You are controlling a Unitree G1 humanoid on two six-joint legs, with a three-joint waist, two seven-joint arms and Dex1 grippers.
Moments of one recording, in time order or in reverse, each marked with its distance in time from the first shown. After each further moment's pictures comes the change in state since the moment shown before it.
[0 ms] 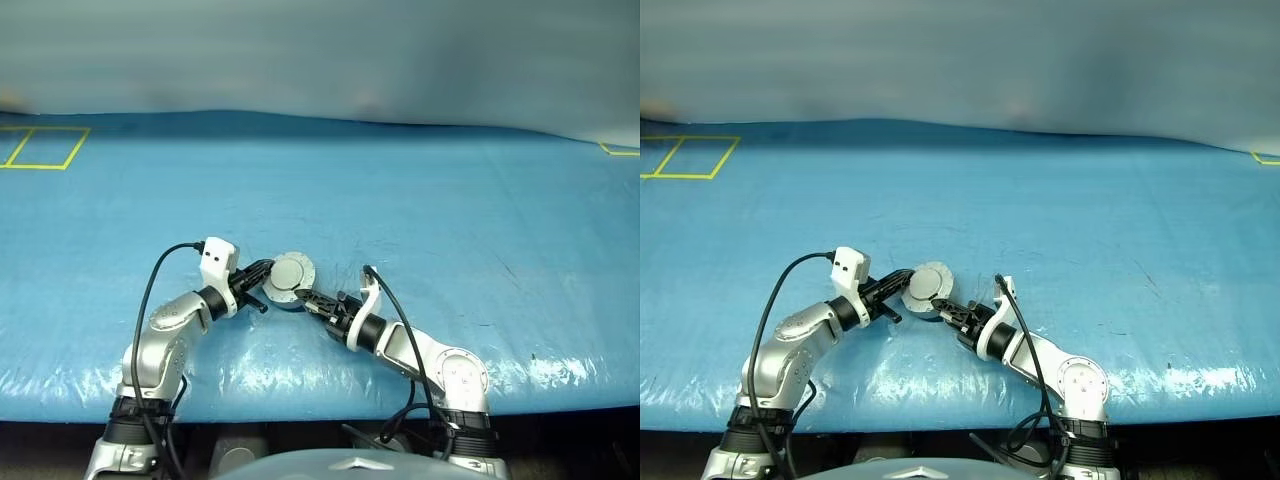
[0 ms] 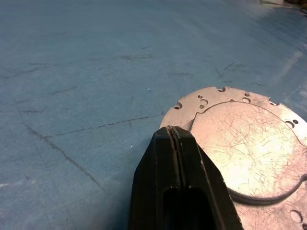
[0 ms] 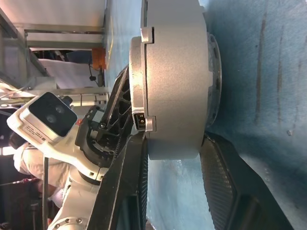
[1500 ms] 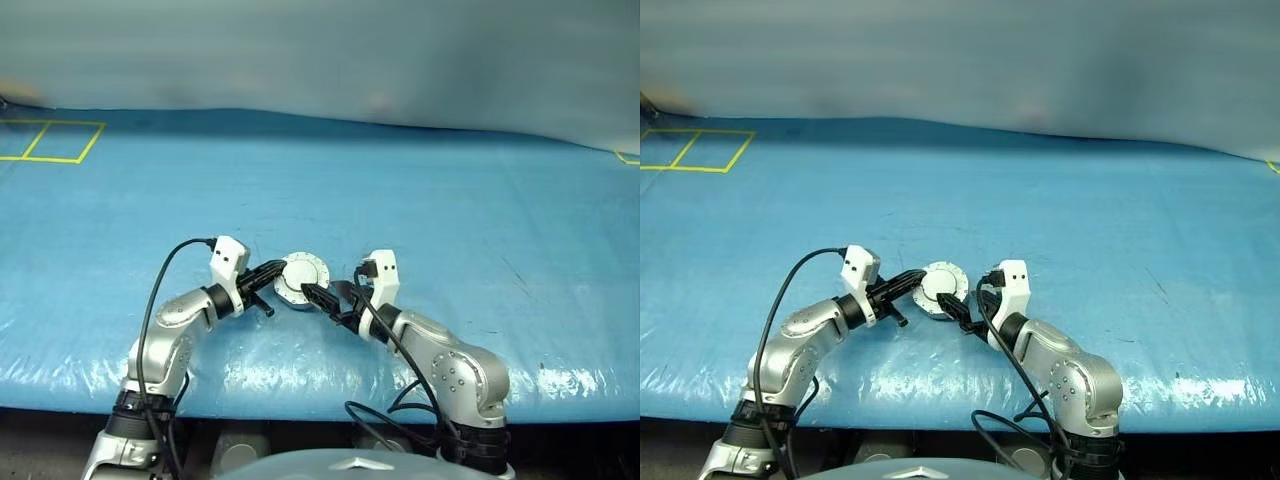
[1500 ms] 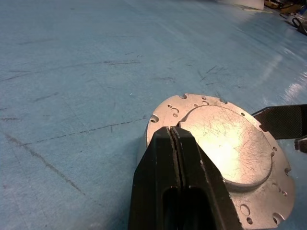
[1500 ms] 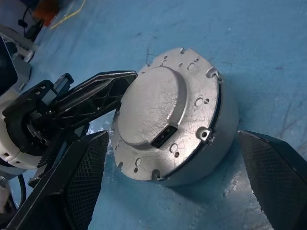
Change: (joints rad) left arm -0.025 0.041 -0.079 0.070 0.026 -0.153 -0.127; right arm 0.007 0.000 0.043 -0.356 -0.840 0.068 0.450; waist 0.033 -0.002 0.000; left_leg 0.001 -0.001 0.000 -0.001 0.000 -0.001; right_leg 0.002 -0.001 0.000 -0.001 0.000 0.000
